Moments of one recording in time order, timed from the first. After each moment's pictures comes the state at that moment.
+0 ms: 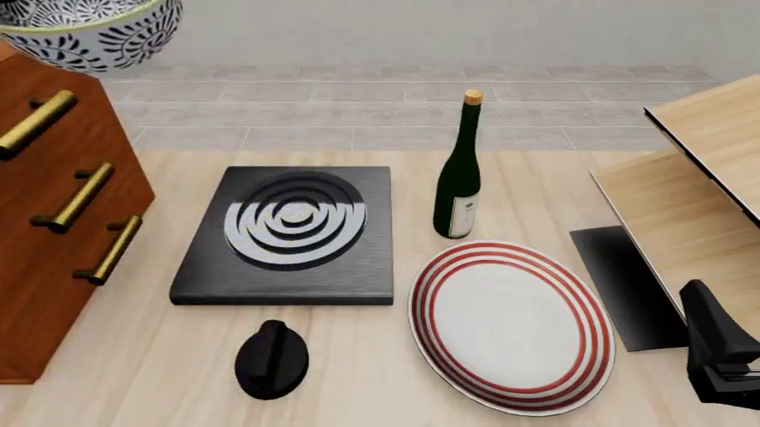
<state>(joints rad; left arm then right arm) 0.09 1.20 -1.37 0.62 -0.46 0.00 0.05 0.00 -0.03 0.01</state>
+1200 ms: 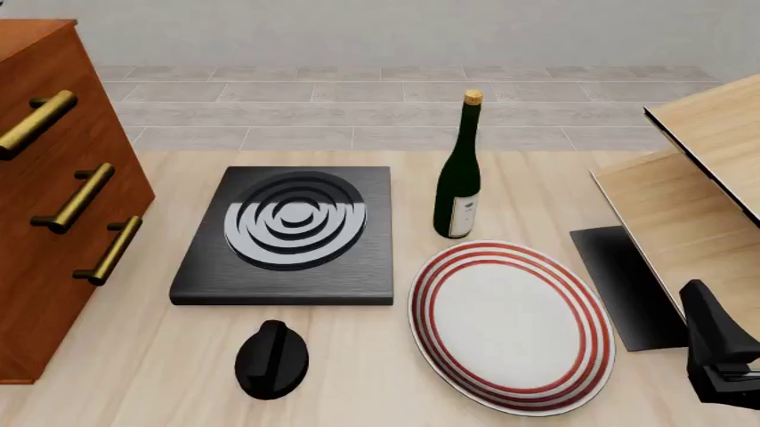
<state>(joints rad) 0.45 1.21 -1.53 0.81 -0.57 0.00 0.05 0.00 -0.03 0.01</state>
